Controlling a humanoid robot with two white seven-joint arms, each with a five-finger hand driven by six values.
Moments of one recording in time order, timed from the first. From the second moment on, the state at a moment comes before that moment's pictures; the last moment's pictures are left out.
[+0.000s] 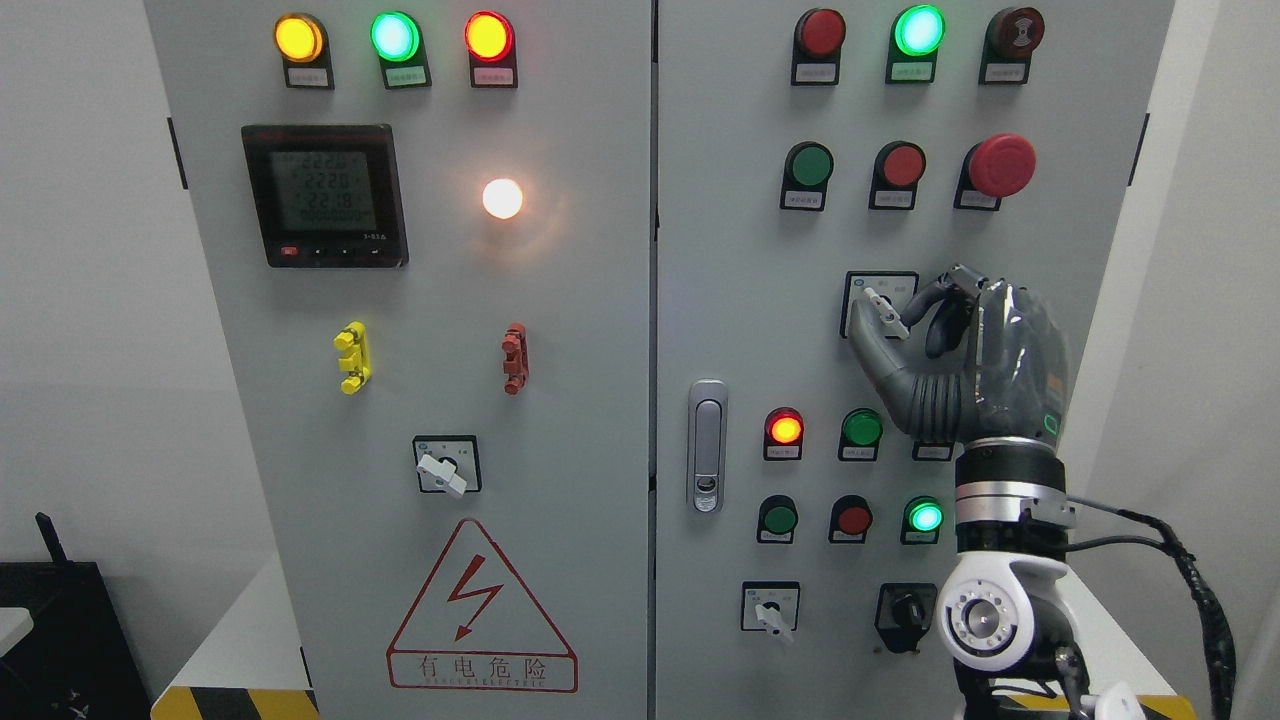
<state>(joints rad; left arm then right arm) 0.00 -0.09 0.00 0.00 0.00 -0.07 0.07 -0.72 0.00 0.11 -1.76 0.78 0.34 -0.14</state>
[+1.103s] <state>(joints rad) 0.00 -0.09 0.00 0.00 0.00 -0.07 0.07 -0.72 0.00 0.11 -1.76 0.78 0.34 -0.14</state>
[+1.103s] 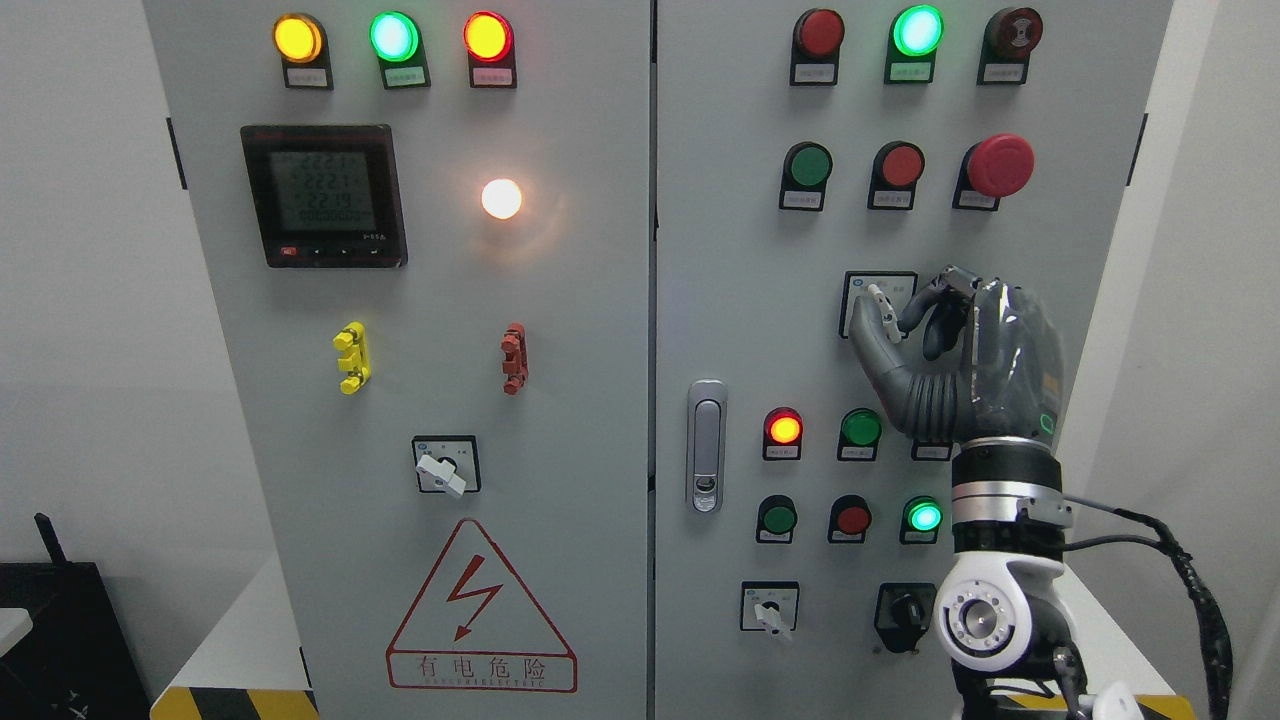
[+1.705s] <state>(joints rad) 0.00 -0.09 0.00 0.00 0.00 -0.07 0.07 -0.72 0.00 0.11 -1.76 0.78 0.34 -0.13</state>
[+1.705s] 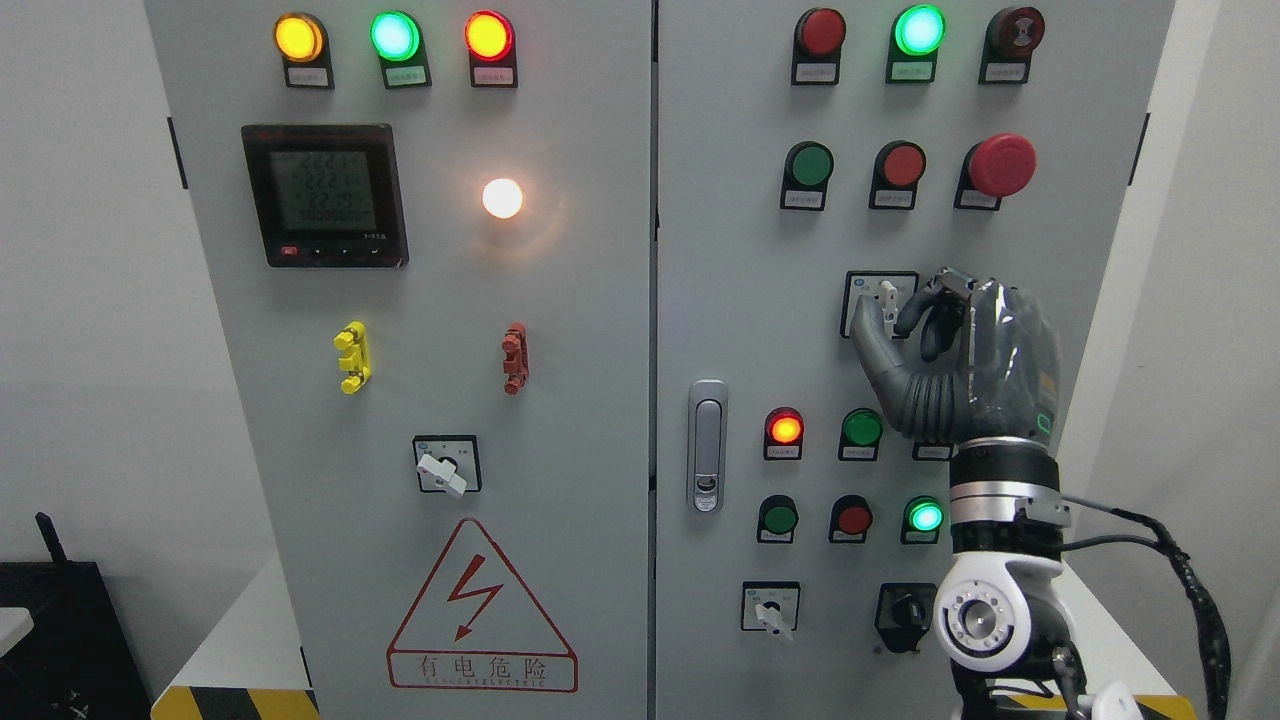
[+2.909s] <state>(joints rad) 0.00 -0.09 0.00 0.00 0.00 -0.07 0.07 -0.71 0.00 0.11 -1.78 0.78 0.30 -0.13</state>
